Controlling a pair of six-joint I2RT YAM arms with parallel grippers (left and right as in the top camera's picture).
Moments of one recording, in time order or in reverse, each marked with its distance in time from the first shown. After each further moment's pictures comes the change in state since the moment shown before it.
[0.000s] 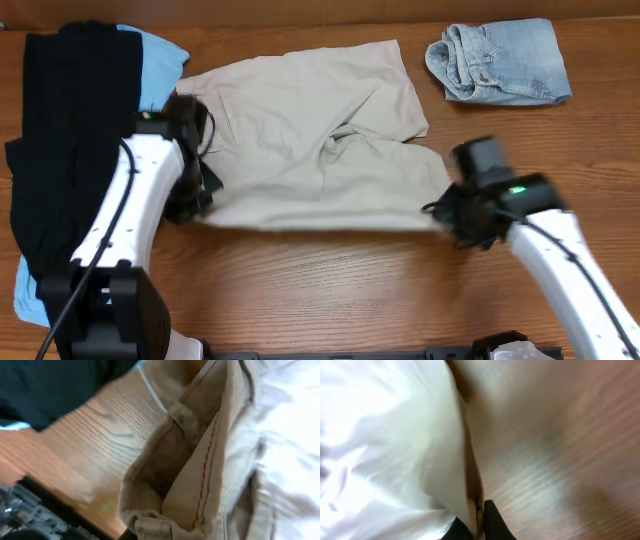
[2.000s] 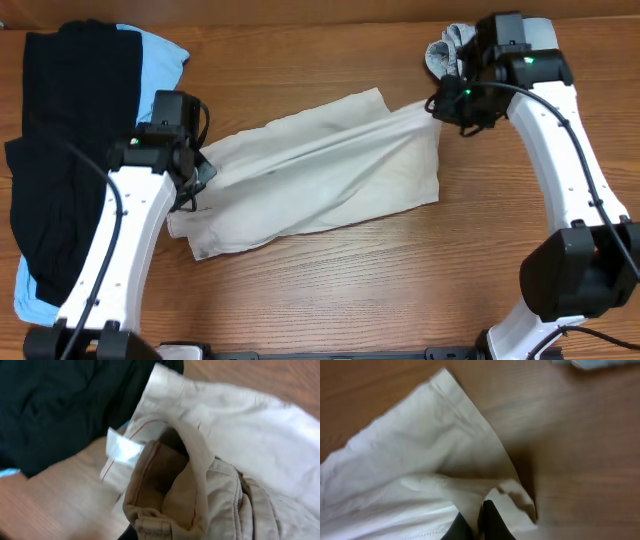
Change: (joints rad) left arm -0.019 -0.179 -0.078 0.246 -0.124 -0.014; right arm -0.135 0.570 0.687 0.045 -0.193 -0.568
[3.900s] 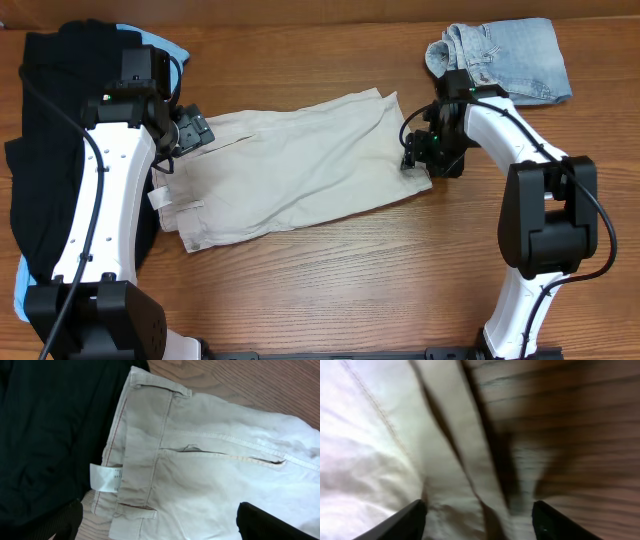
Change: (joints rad) left arm 0.092 0.172 0.276 -0.033 0.109 0.317; right arm 0.029 0.238 -0.250 0.120 -0.052 -0.044
